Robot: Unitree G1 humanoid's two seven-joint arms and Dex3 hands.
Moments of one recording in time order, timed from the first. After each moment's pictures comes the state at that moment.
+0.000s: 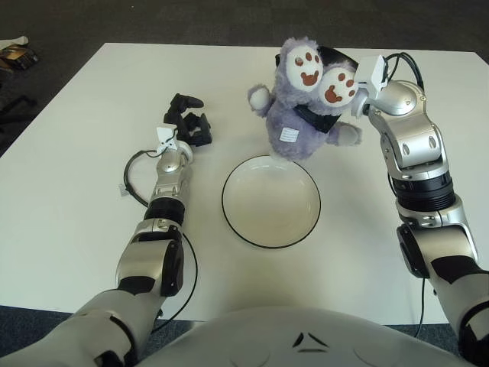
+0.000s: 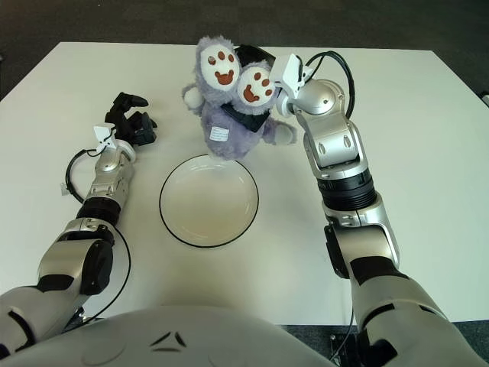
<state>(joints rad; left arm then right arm) -0.59 0.09 0.20 0.83 -0.10 -0.37 0.04 -0.74 -0.36 0.17 -0.20 0.00 0.42 0.62</state>
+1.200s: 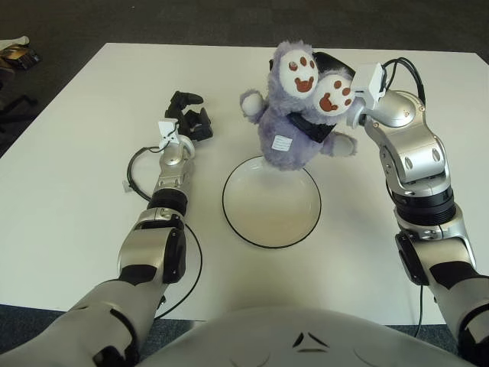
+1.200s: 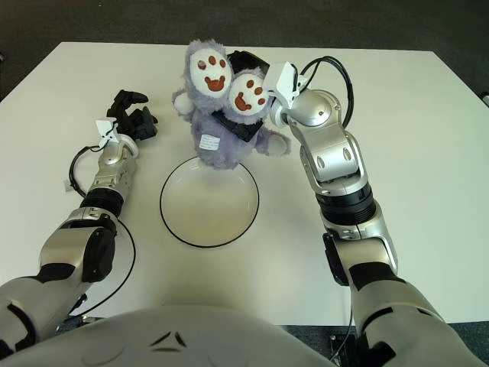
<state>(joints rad) -0.67 0.09 0.22 0.95 -0.11 -0.37 0.08 -0.69 -0.35 0.19 -0.31 0.01 0.49 0.55</state>
